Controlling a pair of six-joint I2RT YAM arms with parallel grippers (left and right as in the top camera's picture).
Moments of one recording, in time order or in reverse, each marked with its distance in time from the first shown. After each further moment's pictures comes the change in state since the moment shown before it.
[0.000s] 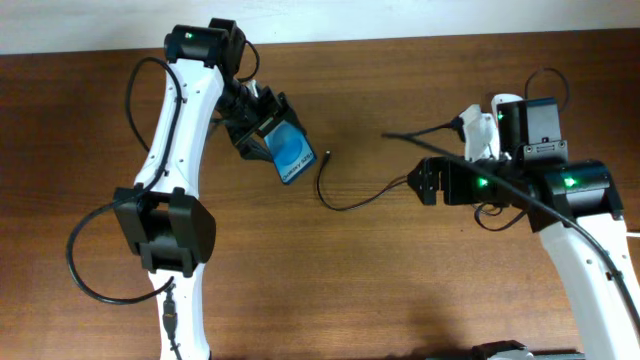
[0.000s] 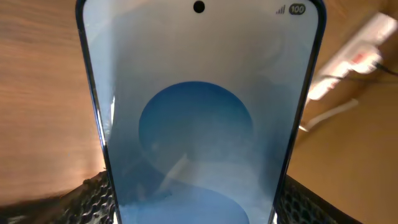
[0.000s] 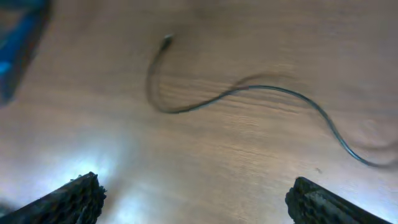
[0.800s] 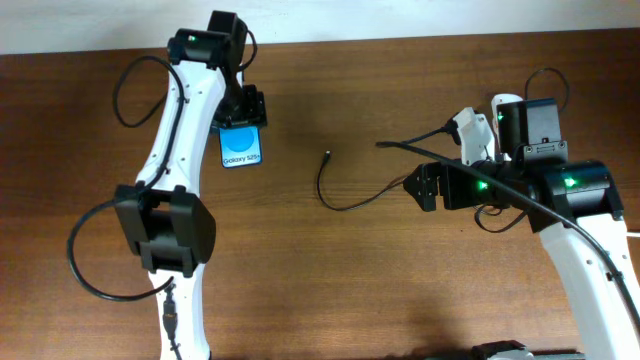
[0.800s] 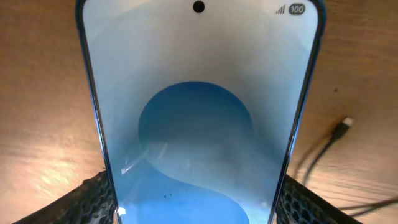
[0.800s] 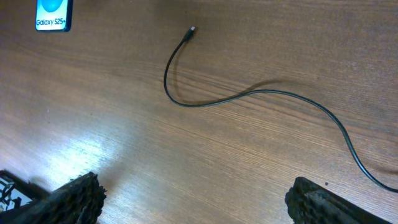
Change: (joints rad) left arm -0.004 0.000 -0.031 0.201 -0.664 0.275; right arm 0.000 -0.005 0.000 -0.013 -0.093 -0.145
